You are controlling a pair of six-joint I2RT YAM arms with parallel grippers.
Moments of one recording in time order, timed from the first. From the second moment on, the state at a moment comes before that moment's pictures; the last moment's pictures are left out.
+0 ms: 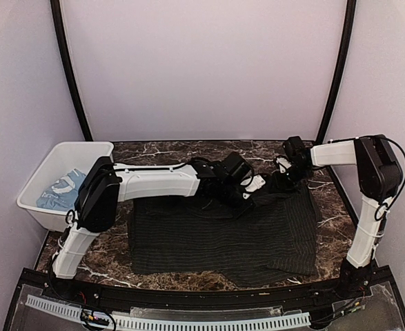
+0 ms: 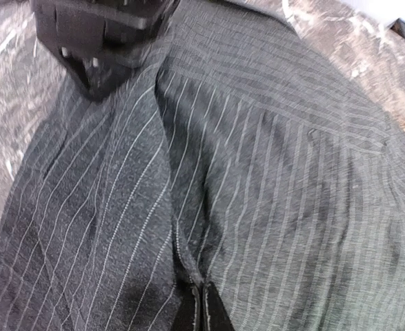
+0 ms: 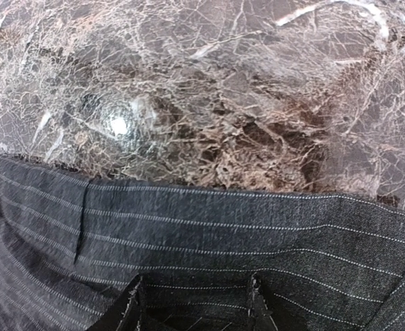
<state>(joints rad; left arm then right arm) -1.04 2.34 1.97 -0.51 0.14 0.09 0.28 1.91 1.23 -0.51 -0.17 0.17</state>
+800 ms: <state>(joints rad) -0.88 1.90 1.50 -0.47 0.29 -0.07 0.27 1.72 1.23 -0.54 -0.19 0.13</state>
